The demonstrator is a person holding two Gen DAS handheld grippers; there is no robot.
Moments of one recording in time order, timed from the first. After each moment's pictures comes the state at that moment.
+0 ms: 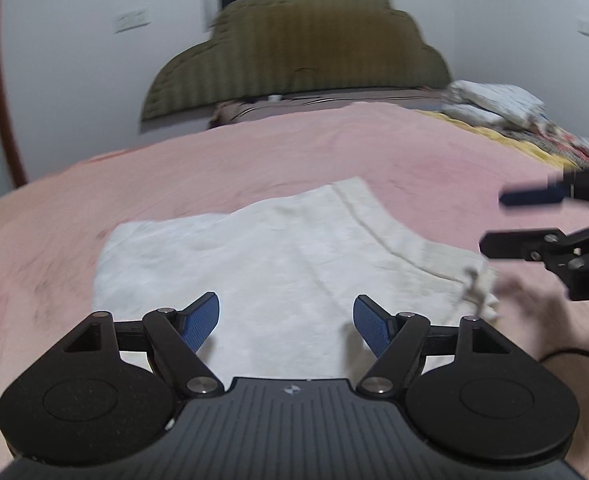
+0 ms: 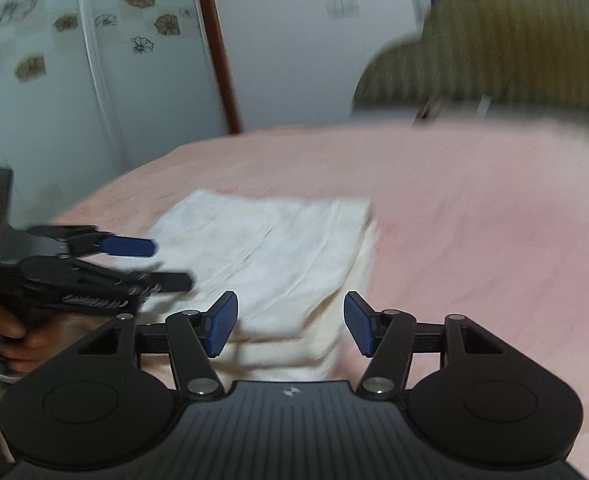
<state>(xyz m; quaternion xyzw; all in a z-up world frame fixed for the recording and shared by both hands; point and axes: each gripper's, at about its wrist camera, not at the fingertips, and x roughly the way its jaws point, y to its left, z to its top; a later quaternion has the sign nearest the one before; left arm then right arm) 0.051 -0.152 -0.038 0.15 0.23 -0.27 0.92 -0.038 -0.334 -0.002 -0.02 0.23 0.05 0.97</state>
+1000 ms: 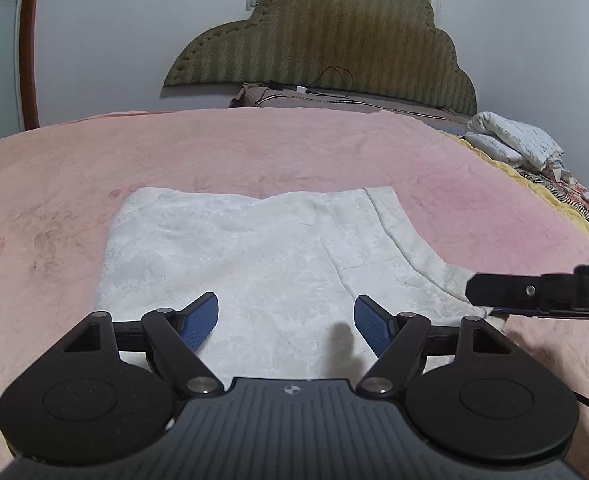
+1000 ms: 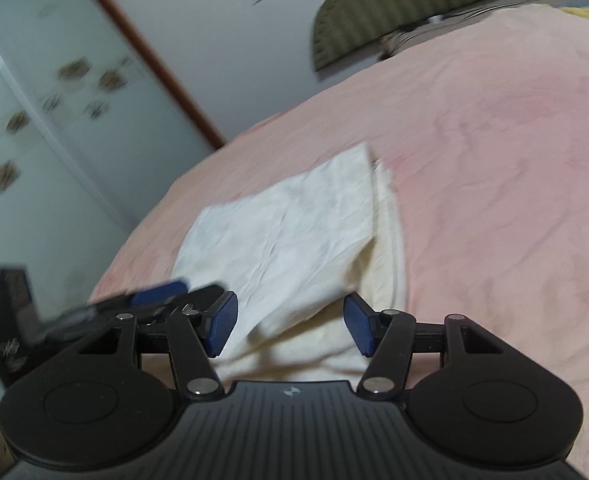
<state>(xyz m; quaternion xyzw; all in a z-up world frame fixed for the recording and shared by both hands) 0.076 -0.127 -0.040 0.05 0.28 -0.24 0.93 -0.018 -0.349 -0.034 0.31 0.27 0.07 0.91</state>
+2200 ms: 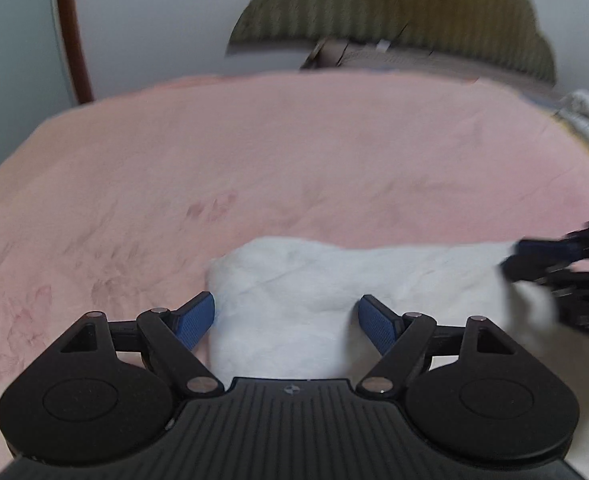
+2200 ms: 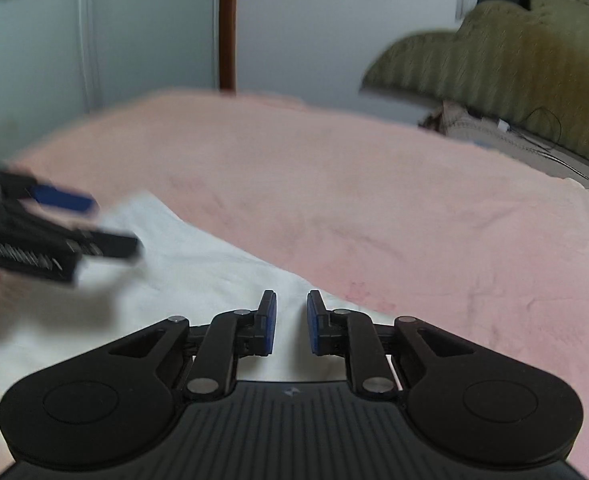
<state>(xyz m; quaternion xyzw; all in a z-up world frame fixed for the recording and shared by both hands) 0.216 -0.118 -0.027 0.10 0.37 -0.12 0.92 0.147 -0.290 -0.017 -0.05 0.35 0.06 0.93</state>
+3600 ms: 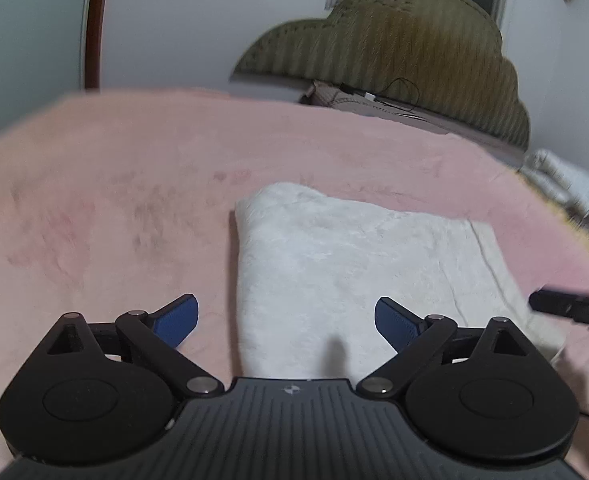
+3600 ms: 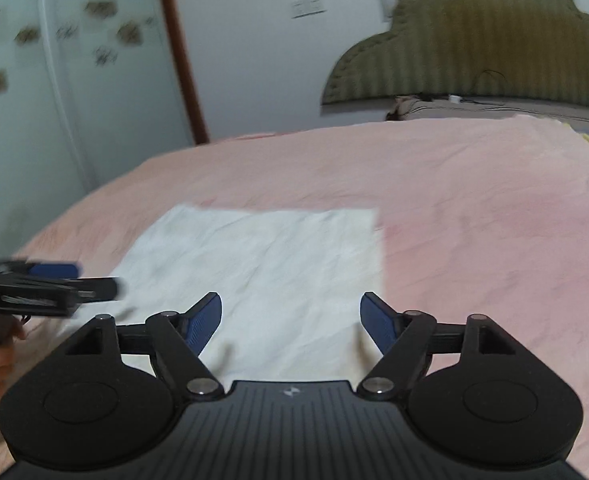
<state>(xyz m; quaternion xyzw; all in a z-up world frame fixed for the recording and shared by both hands) 0.114 -0.032 -0.028 -0.03 0.32 -0.19 0.93 0.010 -0.329 -0.024 0.16 0.28 0.04 0.95</state>
